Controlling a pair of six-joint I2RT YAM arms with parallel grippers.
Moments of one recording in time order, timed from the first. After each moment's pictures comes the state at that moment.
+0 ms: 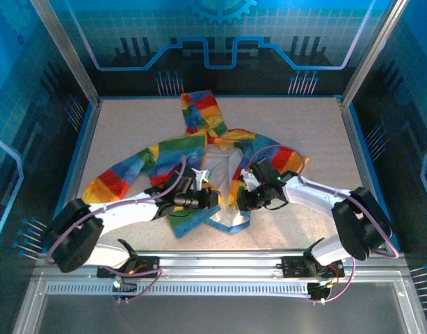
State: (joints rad) left arm -0.70 1.39 0.59 0.09 0.43 -0.83; right arm 0.58 1.45 0.74 -0.47 -0.45 0.33
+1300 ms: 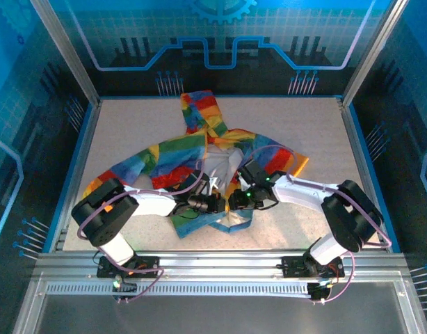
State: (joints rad) left arm -0.74 1.65 0.63 0.20 0.44 -0.82; right arm 0.69 1.56 0.82 -0.46 -0.28 0.59
